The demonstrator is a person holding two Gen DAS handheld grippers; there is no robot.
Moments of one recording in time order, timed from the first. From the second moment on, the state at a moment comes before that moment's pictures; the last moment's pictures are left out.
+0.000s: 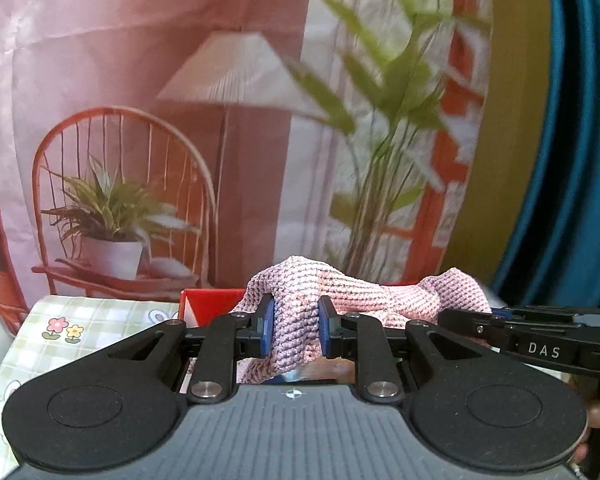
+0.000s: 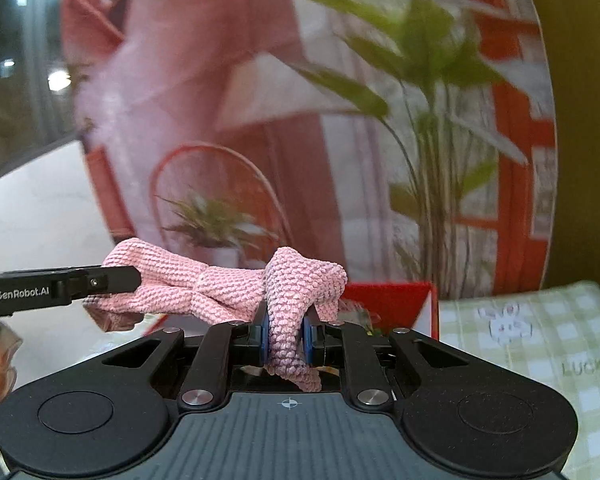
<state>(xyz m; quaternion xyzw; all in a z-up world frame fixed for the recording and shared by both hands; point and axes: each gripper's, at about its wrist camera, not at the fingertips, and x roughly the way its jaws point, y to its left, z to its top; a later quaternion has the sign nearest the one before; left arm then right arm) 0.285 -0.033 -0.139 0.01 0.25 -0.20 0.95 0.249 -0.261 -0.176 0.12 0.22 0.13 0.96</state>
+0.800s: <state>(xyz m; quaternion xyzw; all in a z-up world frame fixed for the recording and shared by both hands) 0.303 -0.019 -0.168 0.02 0.29 -0.19 0.94 0.271 -0.240 -0.213 0.04 0.26 0.06 0.96</state>
